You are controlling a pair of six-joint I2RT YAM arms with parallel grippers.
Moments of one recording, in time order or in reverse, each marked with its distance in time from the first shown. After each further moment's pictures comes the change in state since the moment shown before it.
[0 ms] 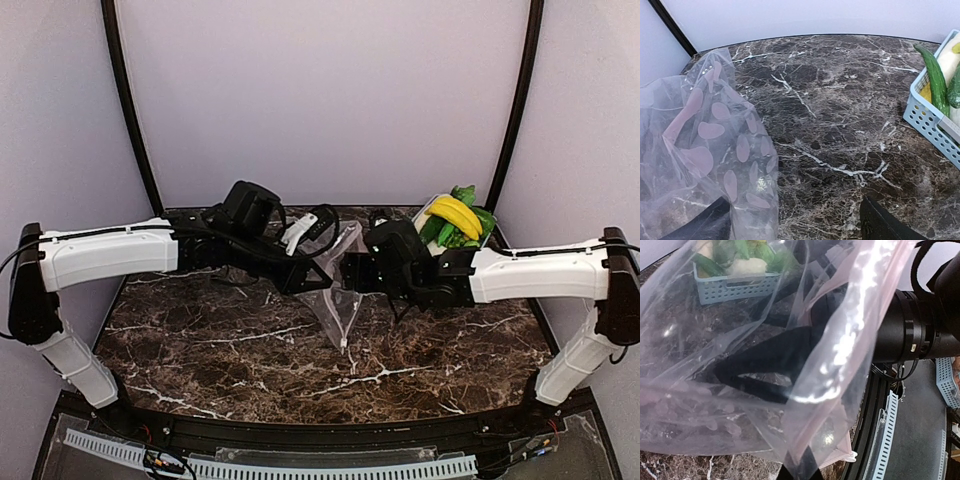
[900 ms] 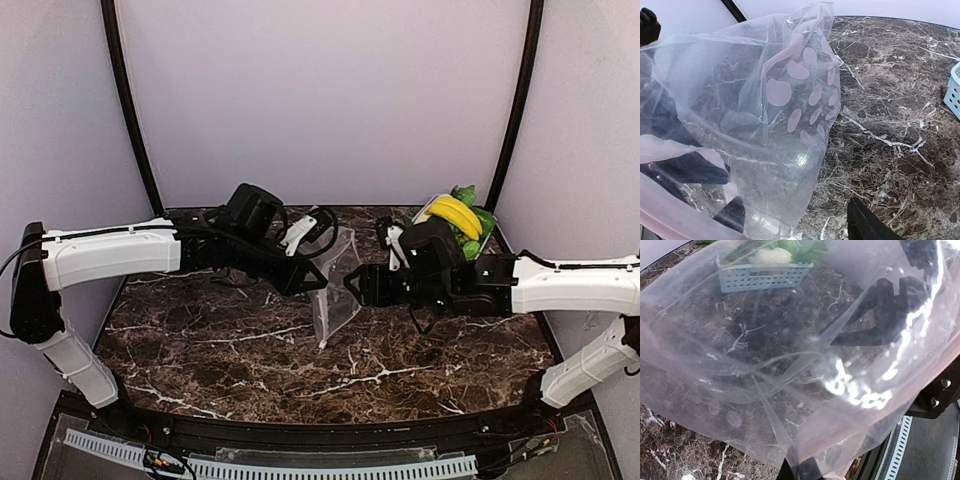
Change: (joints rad) left arm -0.002 0.010 0.006 -0.037 -0.109 -0.001; right arm 0.008 -0.215 -0.134 -0.010 -0.279 -0.018
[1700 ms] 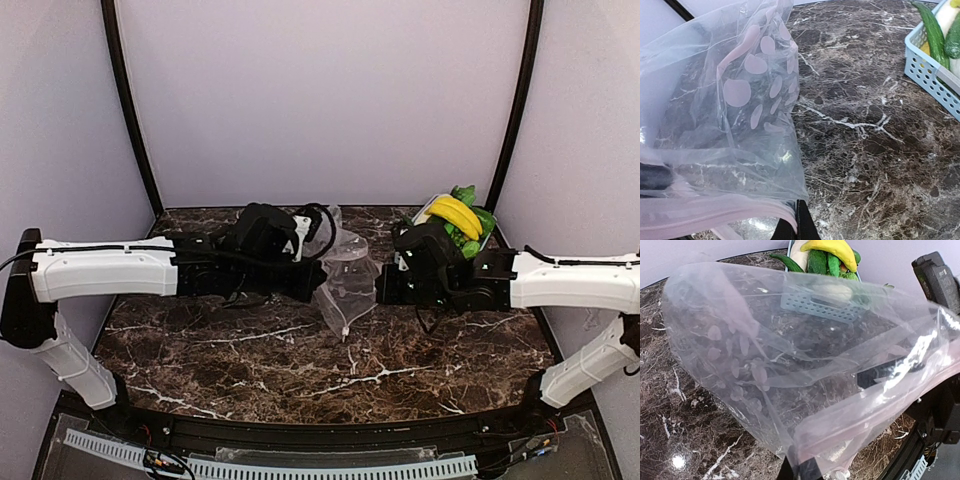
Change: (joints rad) left arm -0.172 -0.030 -0.055 0.096 -0.514 -0.335; right arm -0.019 0.022 0.033 -0.143 0.101 0.125
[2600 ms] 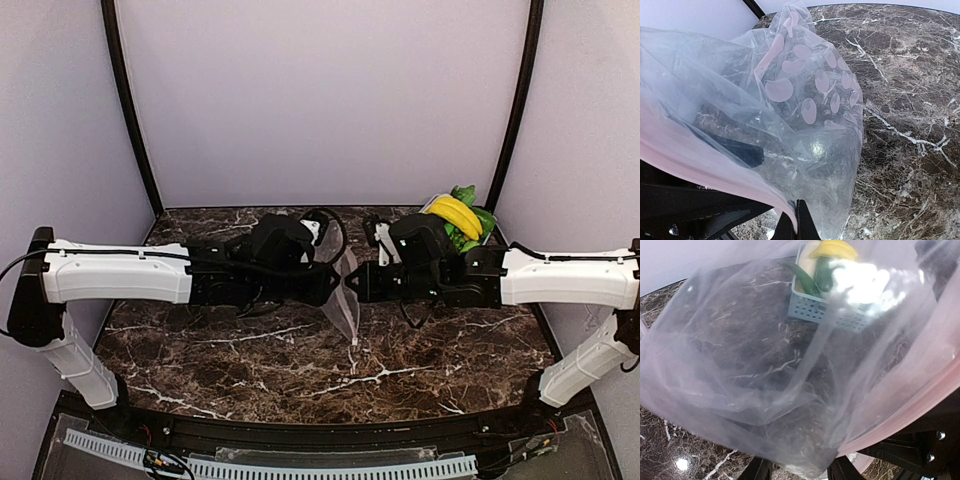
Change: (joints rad) left arm -0.048 0.046 0.022 0.031 -0.114 -0.026; right arm 0.010 0.045 0.040 0.130 -0.220 -0.099
